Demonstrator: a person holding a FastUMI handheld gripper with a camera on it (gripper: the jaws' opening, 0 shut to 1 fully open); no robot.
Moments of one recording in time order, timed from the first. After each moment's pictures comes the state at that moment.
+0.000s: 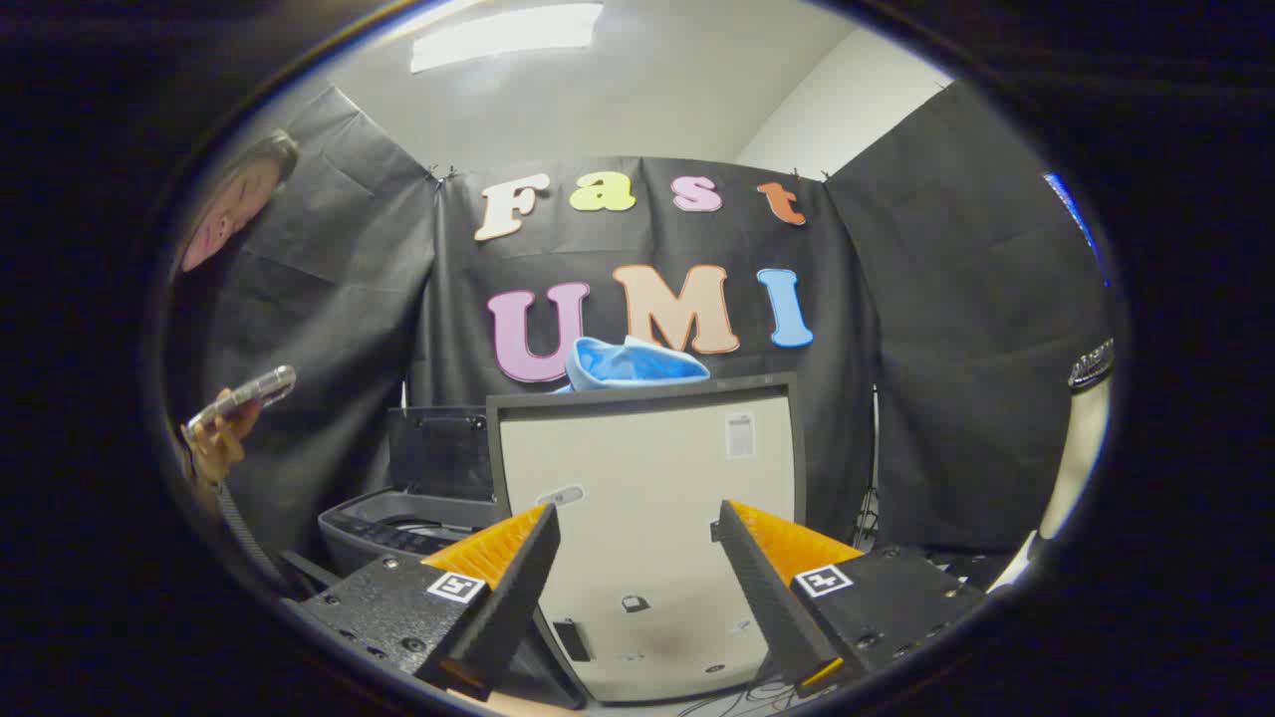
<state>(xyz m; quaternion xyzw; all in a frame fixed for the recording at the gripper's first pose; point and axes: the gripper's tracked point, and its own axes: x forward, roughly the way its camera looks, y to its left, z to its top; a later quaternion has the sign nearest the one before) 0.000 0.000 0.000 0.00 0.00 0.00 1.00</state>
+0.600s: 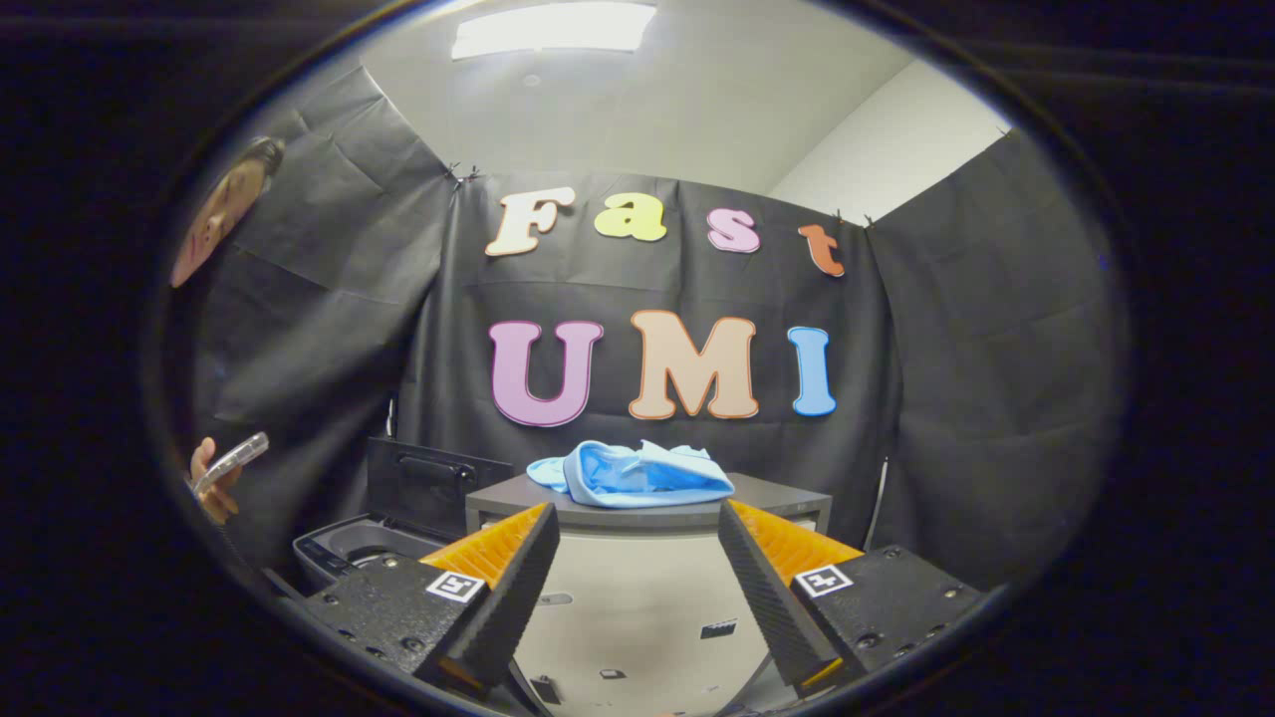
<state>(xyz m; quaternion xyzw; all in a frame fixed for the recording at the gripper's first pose) 0.094 0.016 0.088 -0.05 -0.02 0.01 1.00</state>
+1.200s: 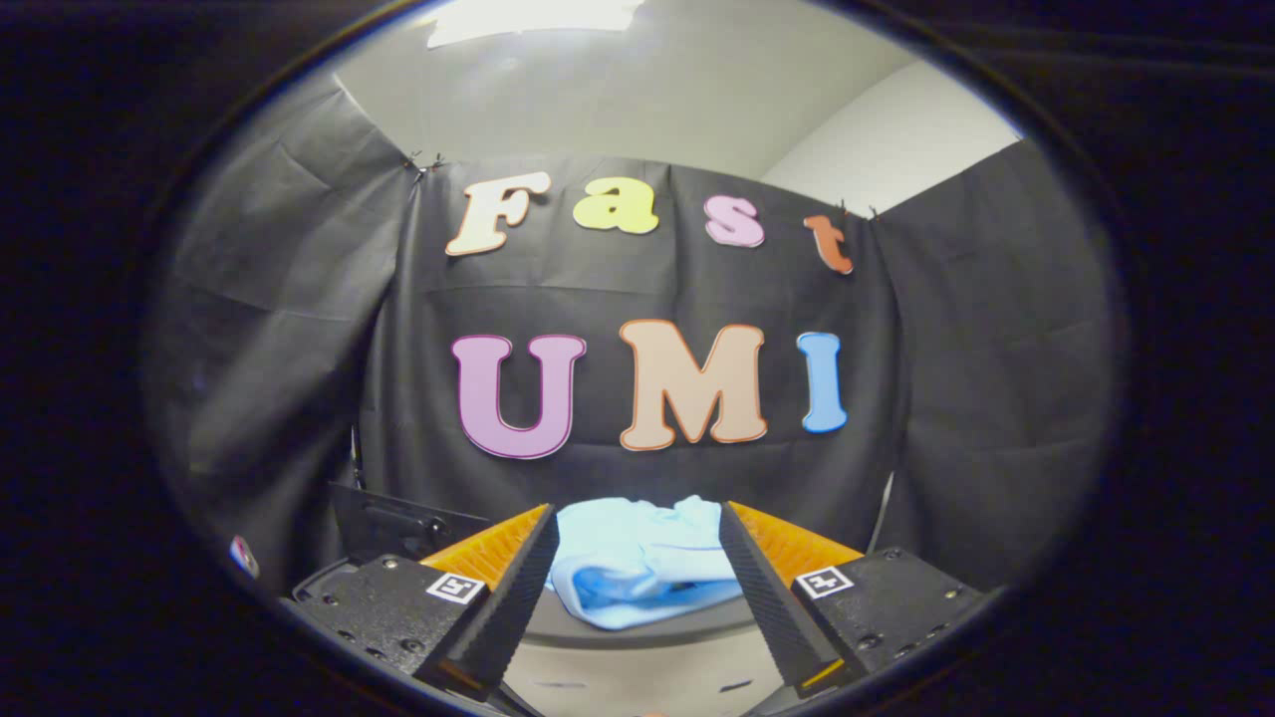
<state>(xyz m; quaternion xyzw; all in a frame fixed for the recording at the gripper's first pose) 0.253 0.053 0.150 -0.03 0.04 -0.01 1.00</state>
